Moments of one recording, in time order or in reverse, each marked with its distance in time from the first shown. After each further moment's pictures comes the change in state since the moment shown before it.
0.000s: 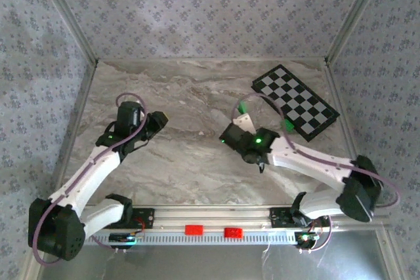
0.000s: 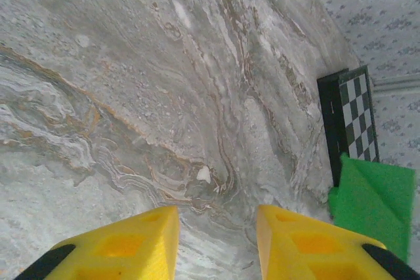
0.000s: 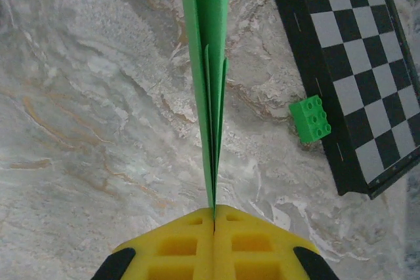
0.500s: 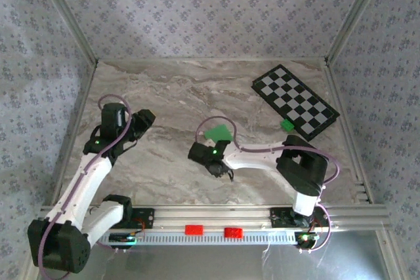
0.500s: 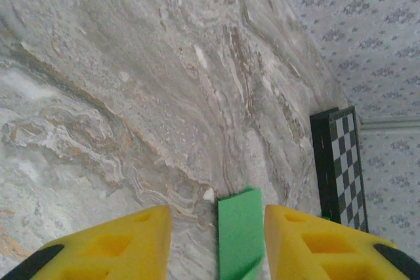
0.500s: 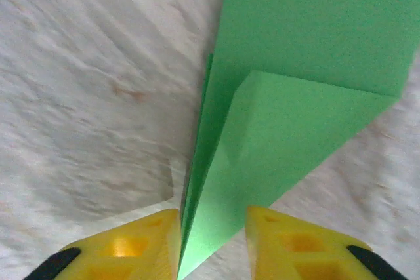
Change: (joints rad) left arm 0.133 -0.081 0.000 -0.067 0.060 0.008; right arm 0.124 0.399 0.089 0.188 -0.398 -0.021
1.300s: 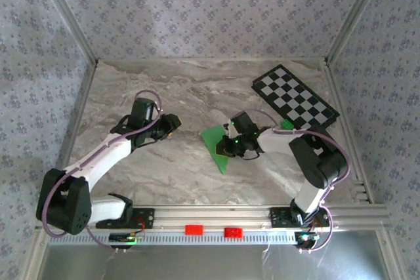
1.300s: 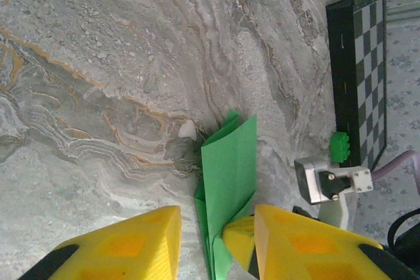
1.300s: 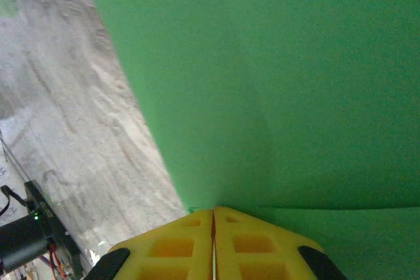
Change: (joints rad) left arm -0.204 0.312 0.043 0.138 0.098 0.003; right arm -0.482 -0.061 -0.334 0.698 -0.866 0.320
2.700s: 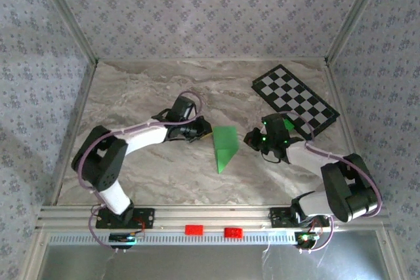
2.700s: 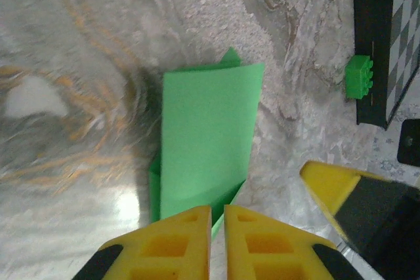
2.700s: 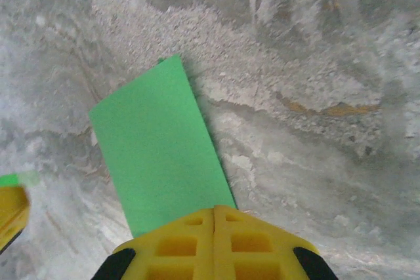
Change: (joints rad) left arm -0.253 0.438 0.220 0.147 0.072 -0.053; right arm -0.243 -0.351 -0.243 0.071 0.198 0.146
